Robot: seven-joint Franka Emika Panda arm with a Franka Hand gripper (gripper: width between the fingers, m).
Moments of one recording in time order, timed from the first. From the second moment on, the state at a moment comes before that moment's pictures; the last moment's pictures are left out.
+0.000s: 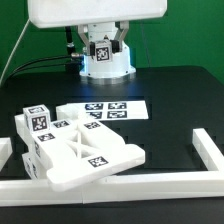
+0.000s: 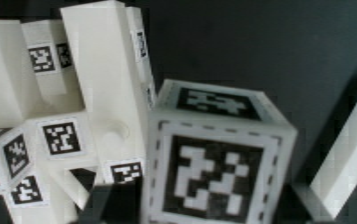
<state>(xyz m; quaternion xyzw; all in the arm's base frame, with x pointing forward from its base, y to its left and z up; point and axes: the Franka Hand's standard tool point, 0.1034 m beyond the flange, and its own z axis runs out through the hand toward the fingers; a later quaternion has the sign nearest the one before) 0.572 -0.023 0.189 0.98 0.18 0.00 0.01</state>
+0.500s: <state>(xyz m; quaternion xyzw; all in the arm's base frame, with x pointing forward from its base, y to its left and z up) 0.625 -0.062 0.170 0.97 0.22 0.01 0.05</state>
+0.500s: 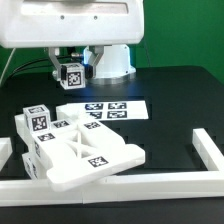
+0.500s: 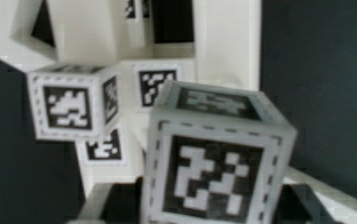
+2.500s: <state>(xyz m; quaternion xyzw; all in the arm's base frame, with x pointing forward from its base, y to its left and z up) 0.617 -0.057 0.129 0.98 0.20 -0.01 0.05</state>
